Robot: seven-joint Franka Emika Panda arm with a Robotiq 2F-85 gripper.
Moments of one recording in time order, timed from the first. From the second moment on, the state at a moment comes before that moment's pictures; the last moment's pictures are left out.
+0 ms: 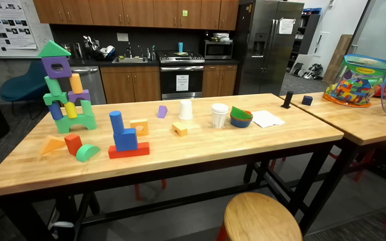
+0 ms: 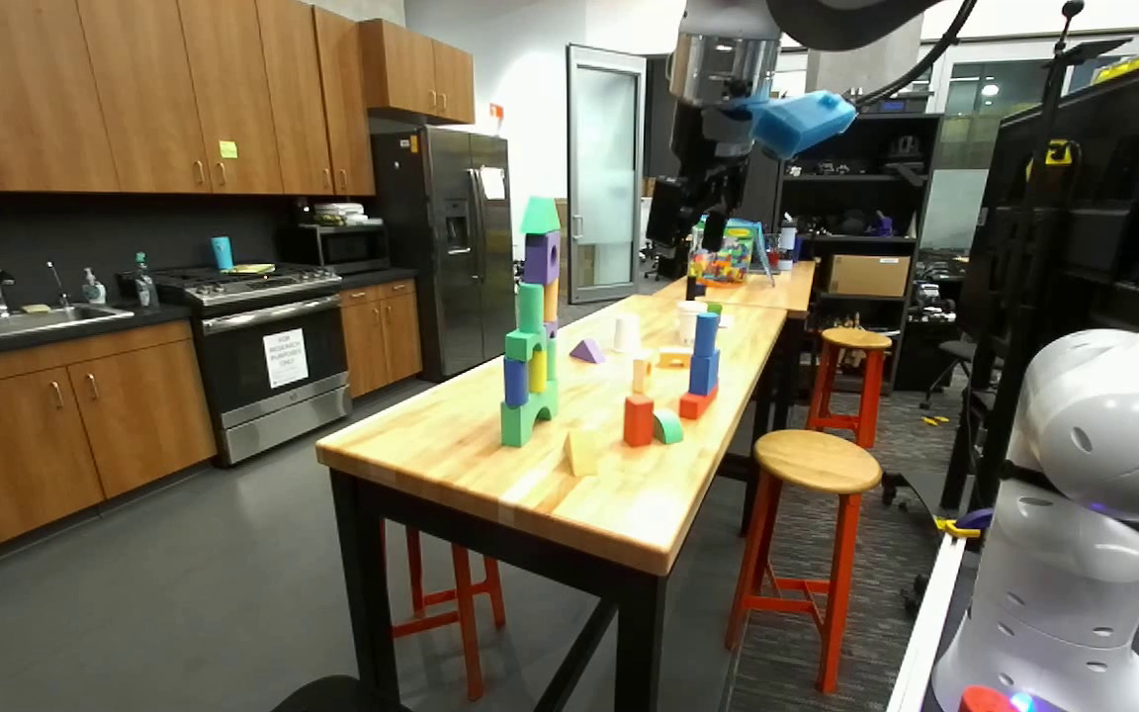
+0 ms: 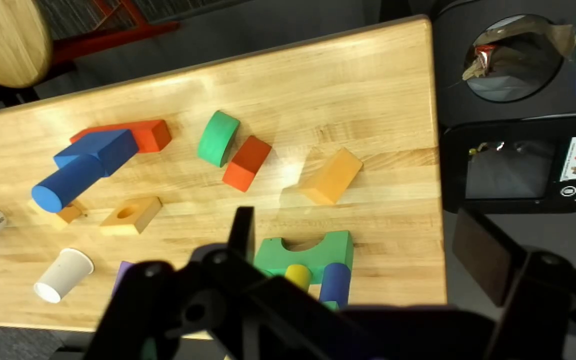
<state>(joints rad) 0.01 -0.79 0.27 -2.40 -0.10 1.83 0.24</state>
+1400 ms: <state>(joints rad) 0.03 -0.79 0.27 -2.41 -0.10 1.85 0.24</state>
